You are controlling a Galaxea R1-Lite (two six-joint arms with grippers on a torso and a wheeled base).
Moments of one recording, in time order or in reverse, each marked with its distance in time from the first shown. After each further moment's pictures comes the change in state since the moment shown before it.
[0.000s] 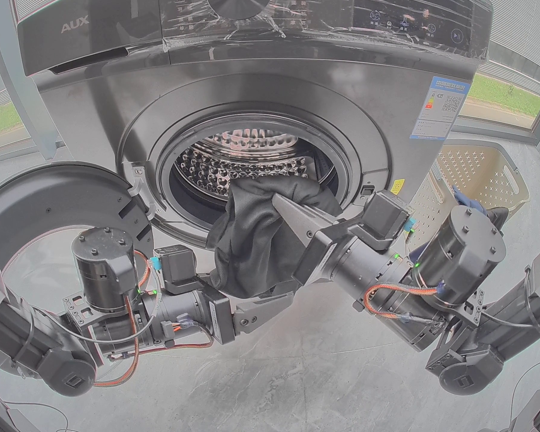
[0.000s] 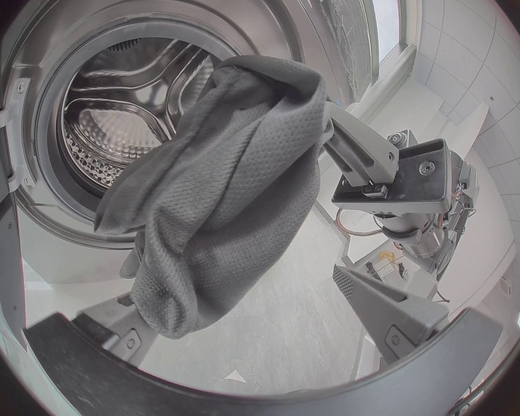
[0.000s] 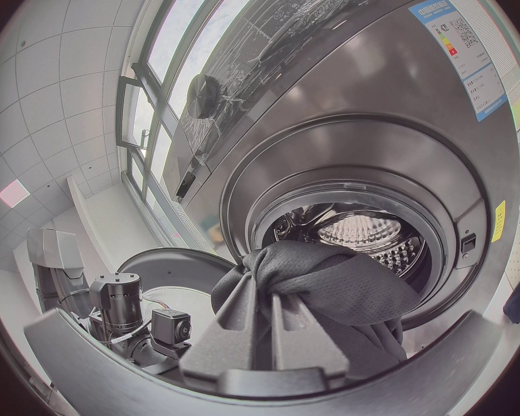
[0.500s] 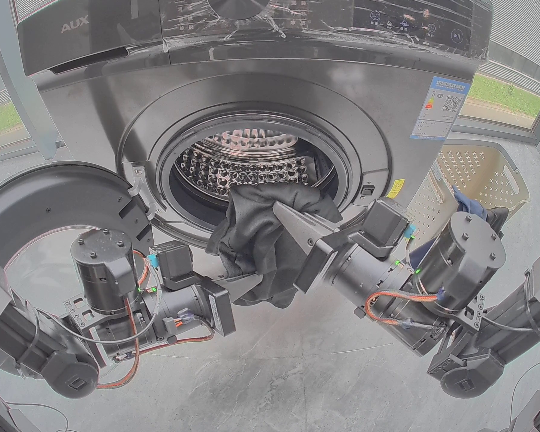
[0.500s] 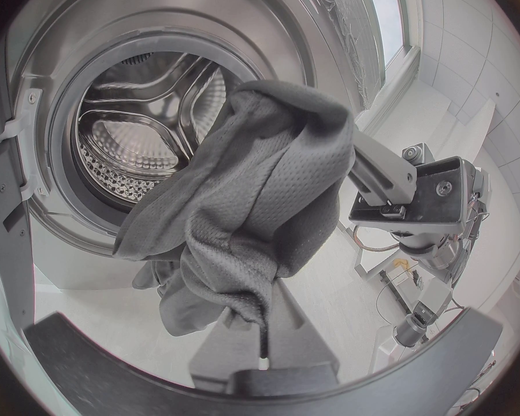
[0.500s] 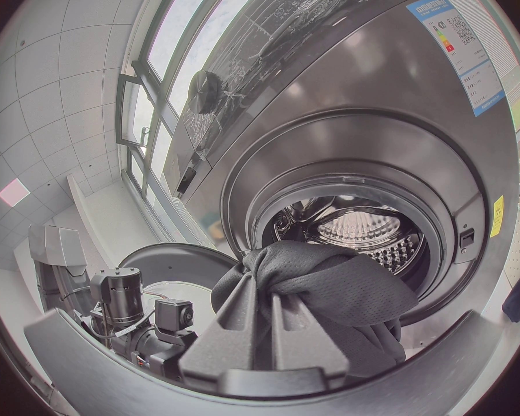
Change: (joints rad) left arm -0.001 0.018 0.009 -0.066 0.086 0.000; right arm 0.005 -0.001 0.025 -0.005 0.000 0.000
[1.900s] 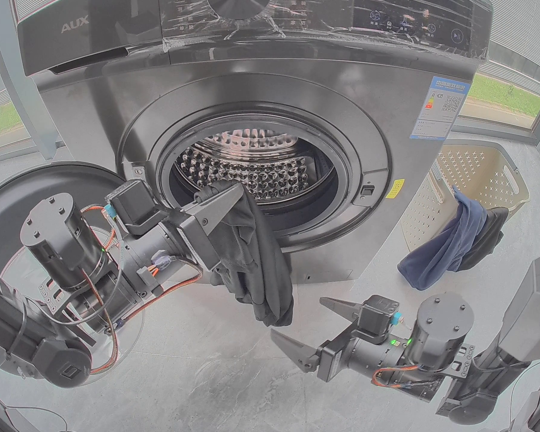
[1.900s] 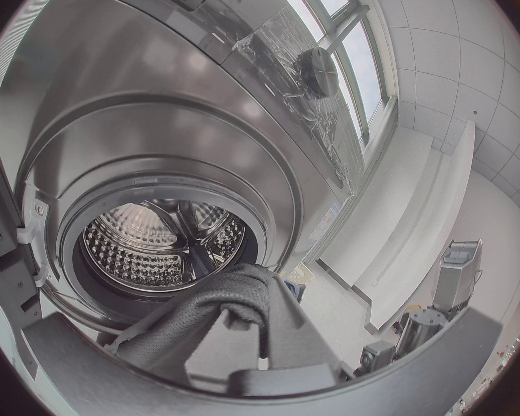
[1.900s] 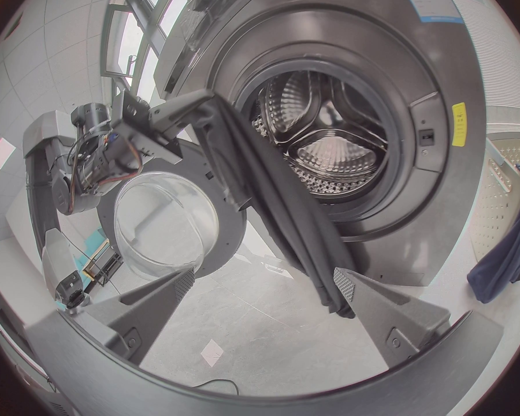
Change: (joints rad) left arm 0.023 -0.038 -0.051 -0.299 0.089 -0.049; right arm -0.003 0.085 0.334 -0.034 0.023 -0.074
